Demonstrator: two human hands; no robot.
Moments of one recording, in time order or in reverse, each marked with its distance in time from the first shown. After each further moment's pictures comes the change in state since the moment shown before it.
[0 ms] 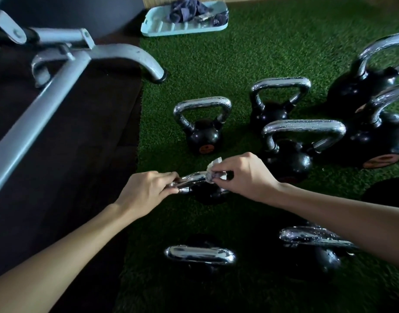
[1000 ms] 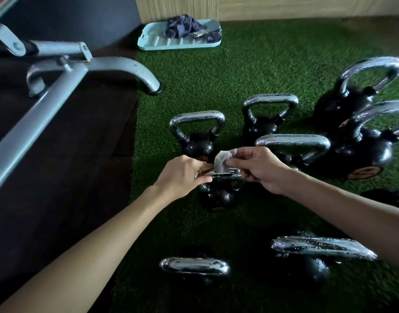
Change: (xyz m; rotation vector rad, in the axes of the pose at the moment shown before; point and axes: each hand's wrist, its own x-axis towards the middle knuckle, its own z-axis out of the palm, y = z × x) left_hand 0.096 0.049 -0.006 -0.274 -0.088 -0.075; right_hand 0.019 0.020 -0.045 0.854 -0.044 0.729
